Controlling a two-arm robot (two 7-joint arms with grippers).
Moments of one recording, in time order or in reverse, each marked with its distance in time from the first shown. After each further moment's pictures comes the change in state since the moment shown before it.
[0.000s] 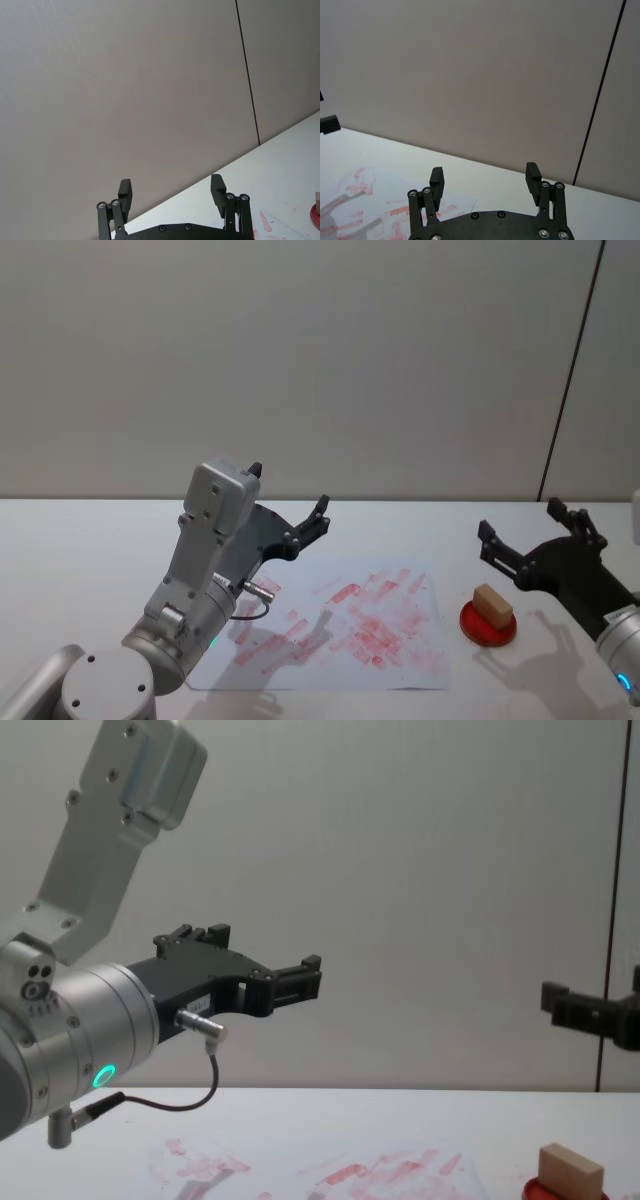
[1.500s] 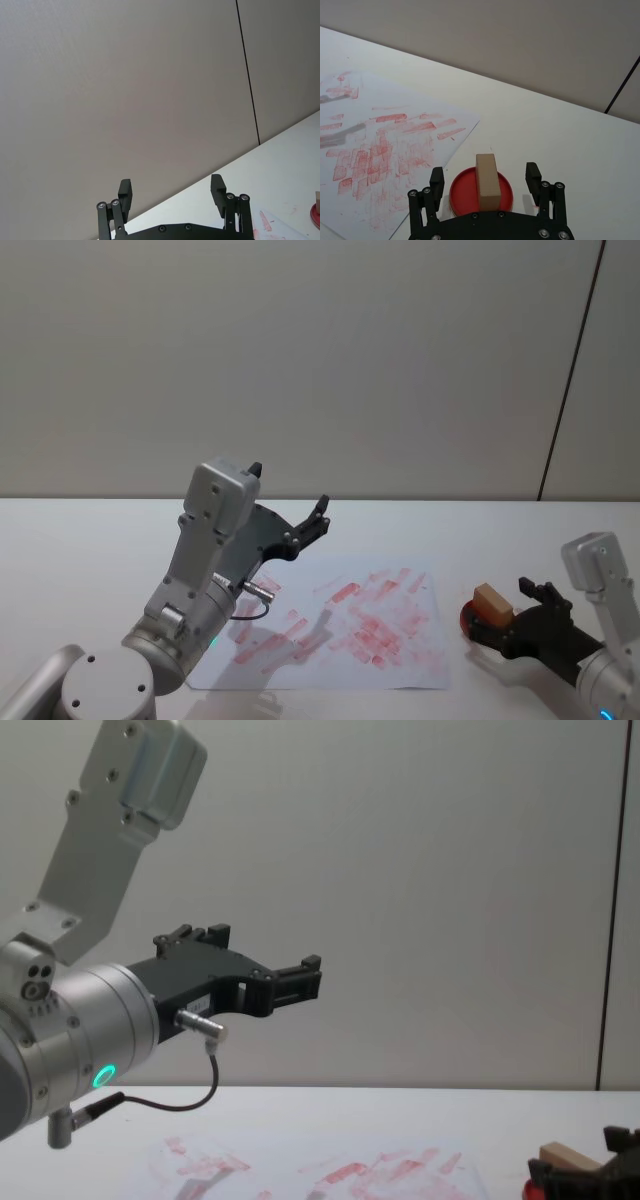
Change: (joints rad) left arm 0.000 0.000 0.000 0.000 0.000 0.000 0.000; right arm 0.085 -0.016 -0.019 0.247 -0.101 0.128 0.166
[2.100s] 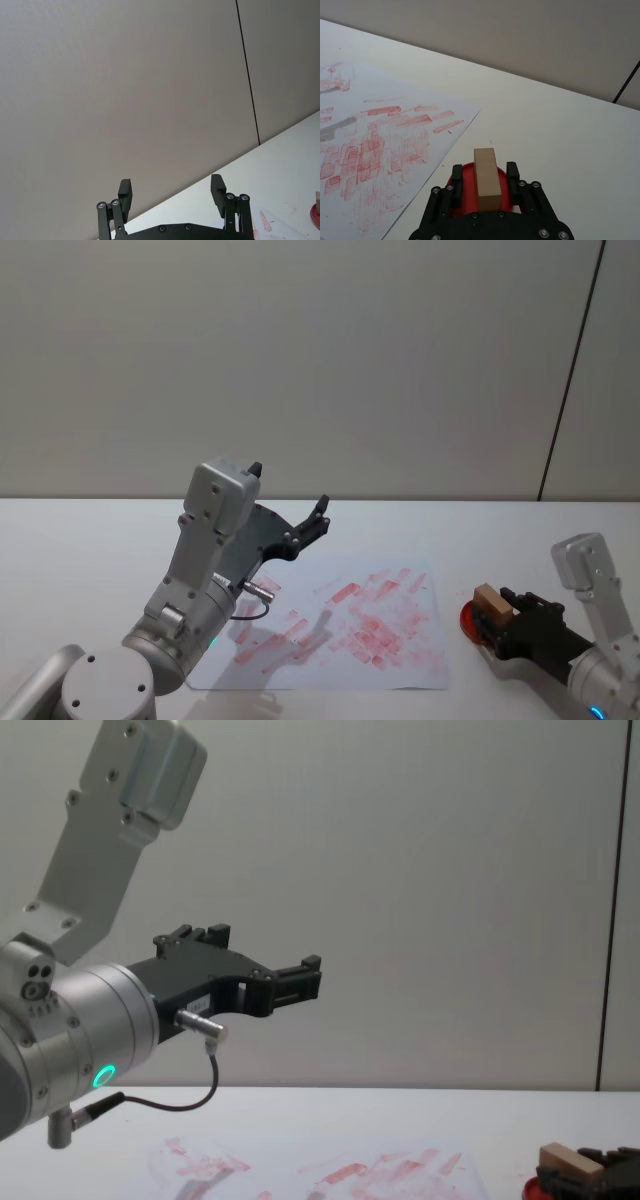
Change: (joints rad) left arm 0.000 0.000 0.000 0.000 0.000 0.000 0.000; right arm 0.040 -0.023 -0.007 0.073 -0.007 0.011 0.013
